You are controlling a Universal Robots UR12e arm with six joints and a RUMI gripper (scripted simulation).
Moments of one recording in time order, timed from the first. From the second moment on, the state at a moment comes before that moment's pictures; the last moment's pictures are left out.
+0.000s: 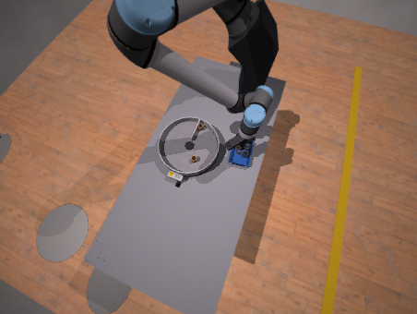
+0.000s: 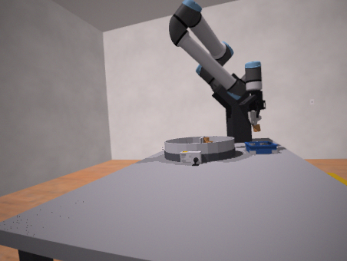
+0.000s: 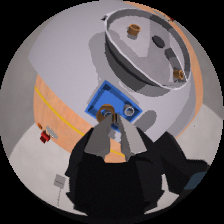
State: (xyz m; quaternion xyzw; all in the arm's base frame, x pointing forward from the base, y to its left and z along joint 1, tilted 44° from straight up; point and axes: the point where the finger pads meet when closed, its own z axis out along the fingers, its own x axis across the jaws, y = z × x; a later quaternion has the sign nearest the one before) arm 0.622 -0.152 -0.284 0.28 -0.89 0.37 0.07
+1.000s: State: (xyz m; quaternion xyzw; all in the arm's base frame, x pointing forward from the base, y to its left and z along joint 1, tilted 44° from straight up) arm 0.550 -0.321 -0.130 0.28 -0.89 0.37 0.08
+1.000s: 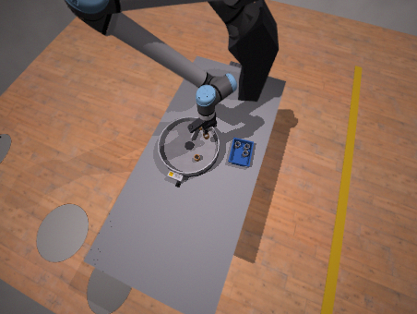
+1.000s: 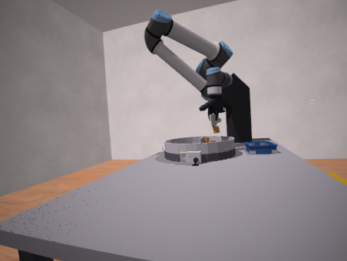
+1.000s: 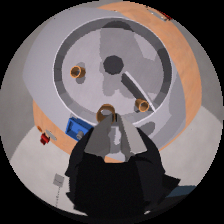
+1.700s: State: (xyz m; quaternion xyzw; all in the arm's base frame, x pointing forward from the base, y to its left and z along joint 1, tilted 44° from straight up) arm 0.511 -0.414 -0.046 0.28 -0.89 0.37 0.07
